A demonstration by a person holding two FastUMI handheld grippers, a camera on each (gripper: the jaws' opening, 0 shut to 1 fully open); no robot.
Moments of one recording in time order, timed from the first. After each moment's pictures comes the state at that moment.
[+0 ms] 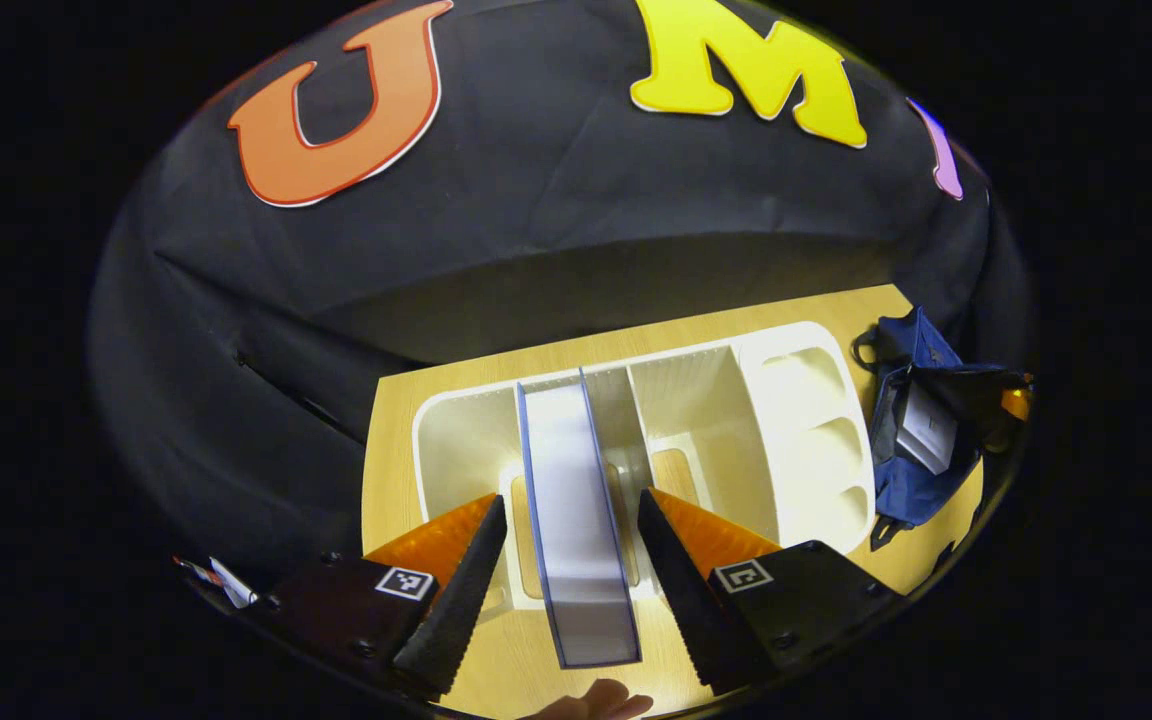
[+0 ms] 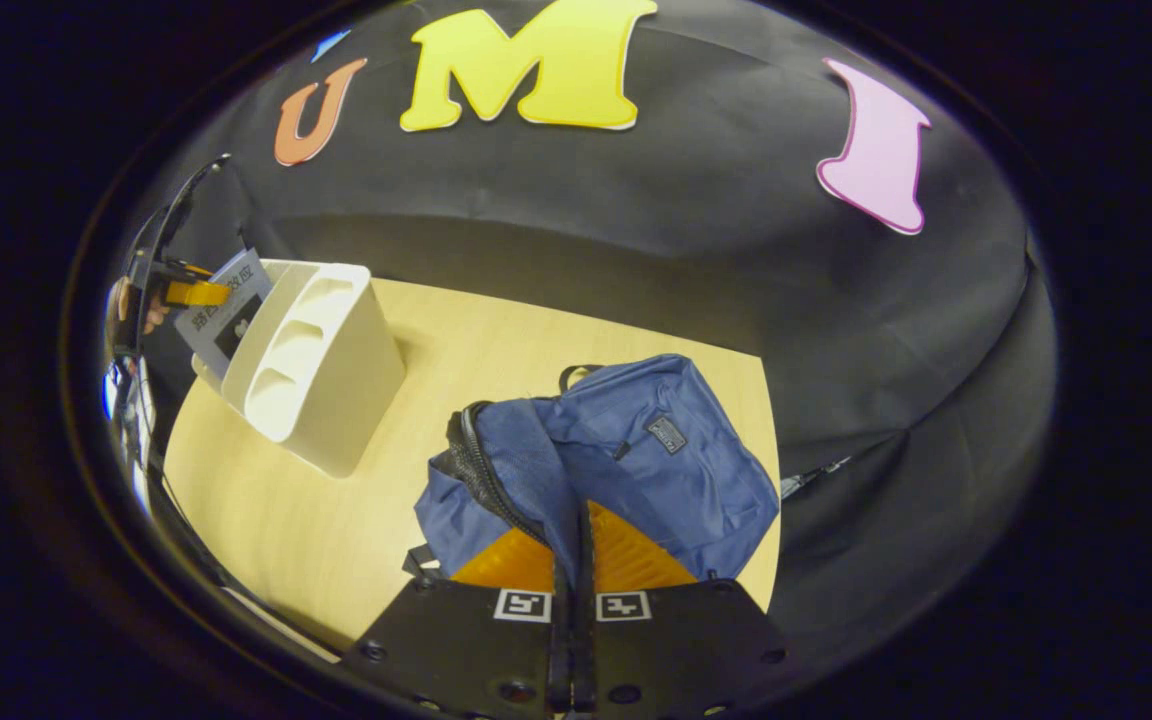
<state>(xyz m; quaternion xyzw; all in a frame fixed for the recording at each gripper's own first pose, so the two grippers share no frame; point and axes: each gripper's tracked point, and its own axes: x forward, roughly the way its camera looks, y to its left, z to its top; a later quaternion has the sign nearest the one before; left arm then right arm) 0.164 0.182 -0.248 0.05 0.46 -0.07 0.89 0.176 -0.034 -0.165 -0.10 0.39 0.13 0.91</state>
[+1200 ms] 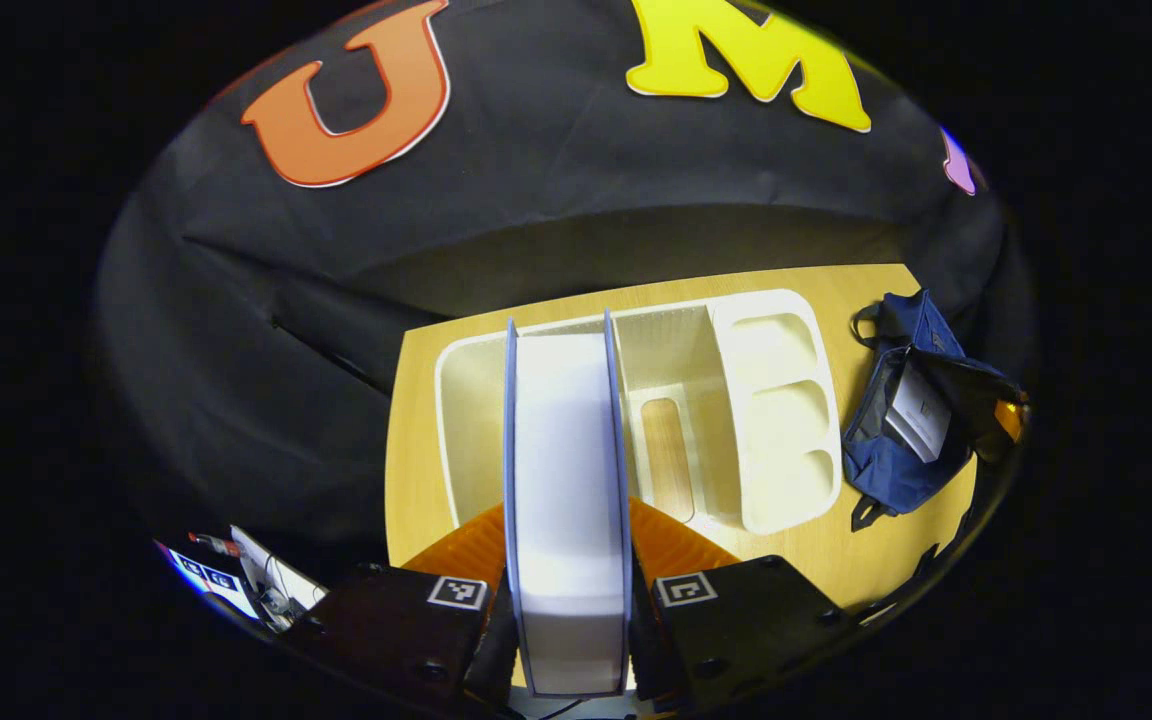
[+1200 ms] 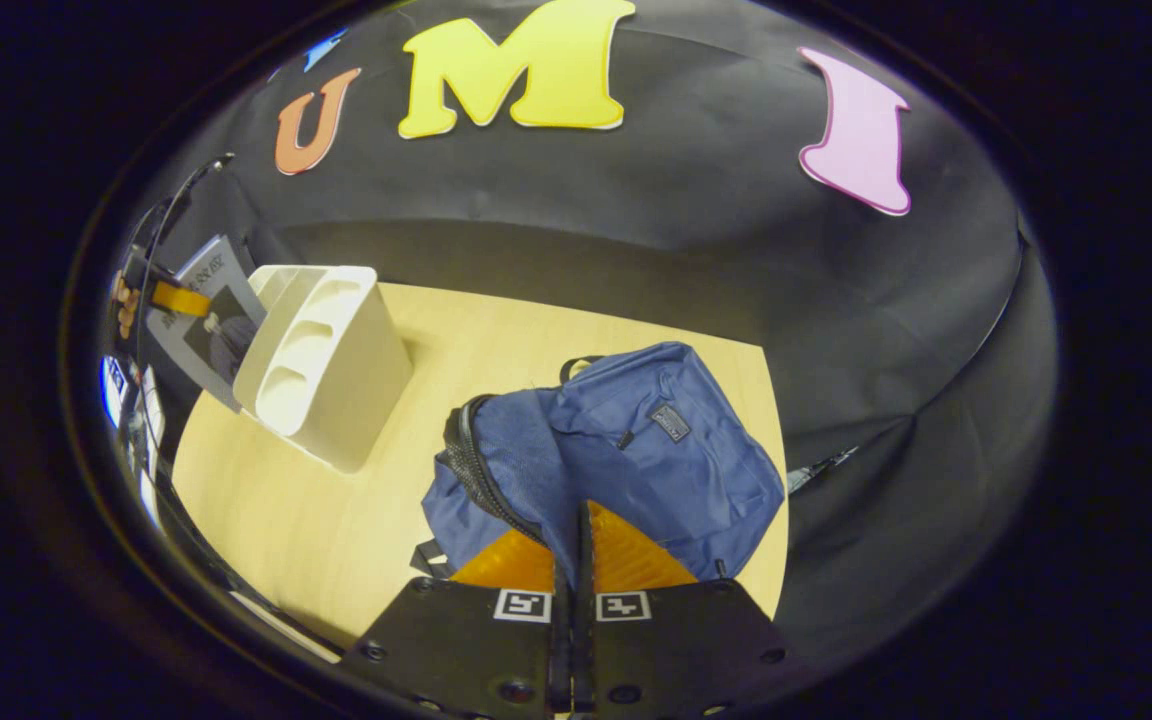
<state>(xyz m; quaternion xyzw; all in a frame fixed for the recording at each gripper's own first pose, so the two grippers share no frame) 0.096 0.176 -0.194 0.04 0.51 -0.02 0.86 0.159 -0.045 -0.171 -0.08 0.39 0.14 0.91</state>
